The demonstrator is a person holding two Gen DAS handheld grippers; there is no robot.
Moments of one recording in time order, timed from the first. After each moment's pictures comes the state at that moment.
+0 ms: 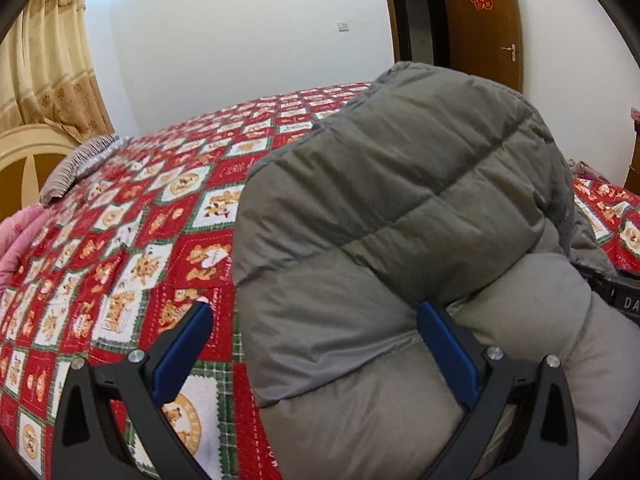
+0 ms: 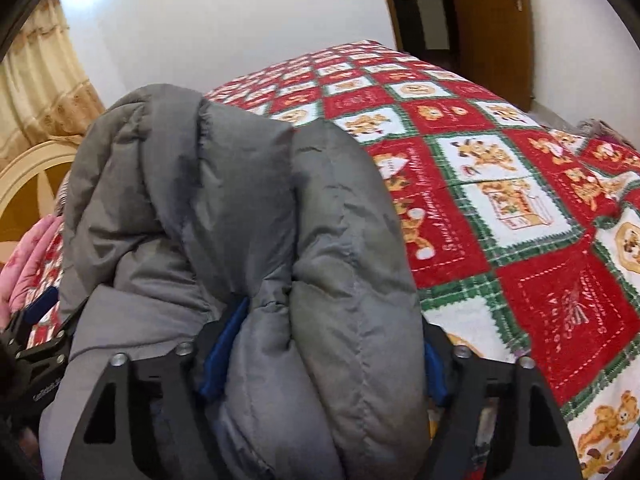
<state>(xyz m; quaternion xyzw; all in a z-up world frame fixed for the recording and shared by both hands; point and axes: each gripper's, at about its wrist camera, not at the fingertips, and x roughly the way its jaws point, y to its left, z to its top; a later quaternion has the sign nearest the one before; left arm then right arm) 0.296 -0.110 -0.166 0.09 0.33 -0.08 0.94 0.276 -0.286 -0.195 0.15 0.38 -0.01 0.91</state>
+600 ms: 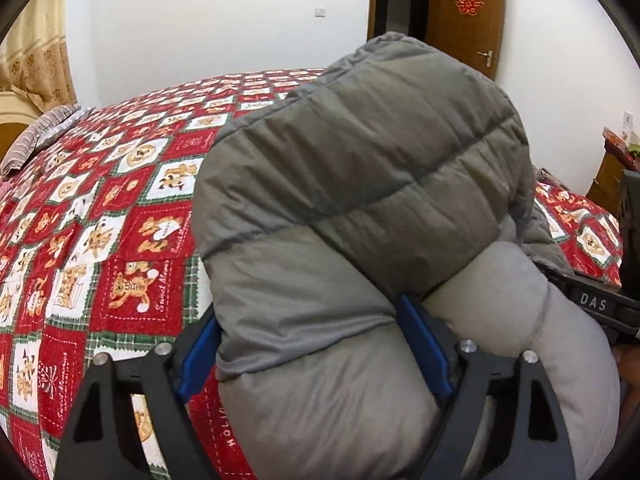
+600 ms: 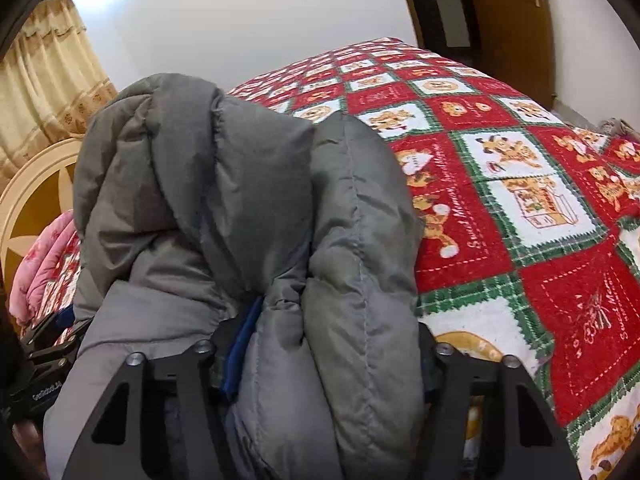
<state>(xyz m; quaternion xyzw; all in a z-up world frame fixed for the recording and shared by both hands) 0.291 -0.113 -0.169 0.05 0.36 -0.16 0.92 0.280 -0.288 -0.198 0.16 0.38 0.04 0.91</state>
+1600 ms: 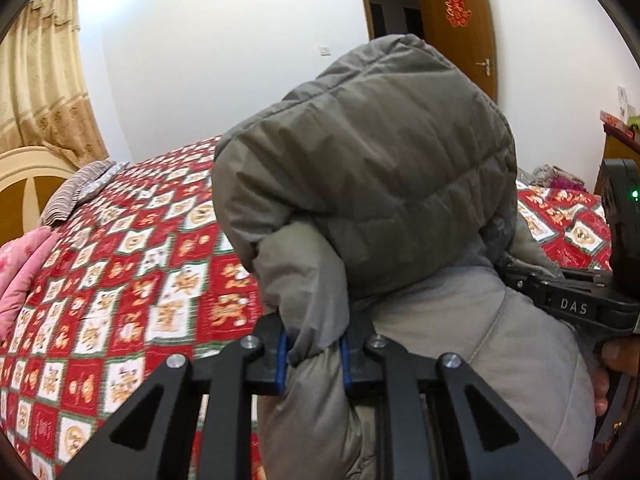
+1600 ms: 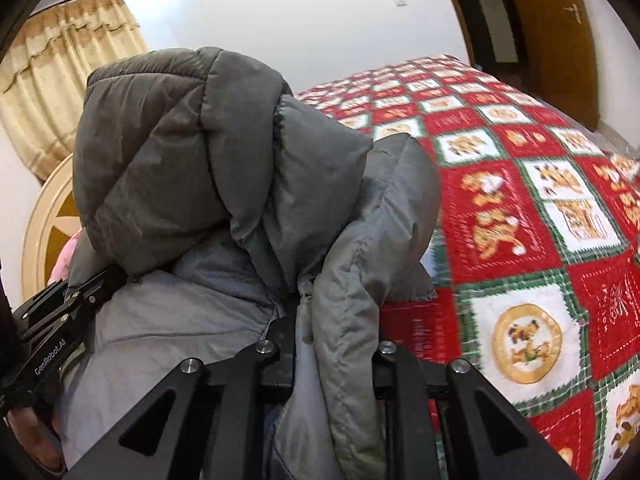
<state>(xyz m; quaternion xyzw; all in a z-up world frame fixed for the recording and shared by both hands) 0.222 -0.074 -0.093 0.10 0.29 -0.12 0.94 0.243 -0.236 -0.152 0.15 0.34 0.13 0.92</state>
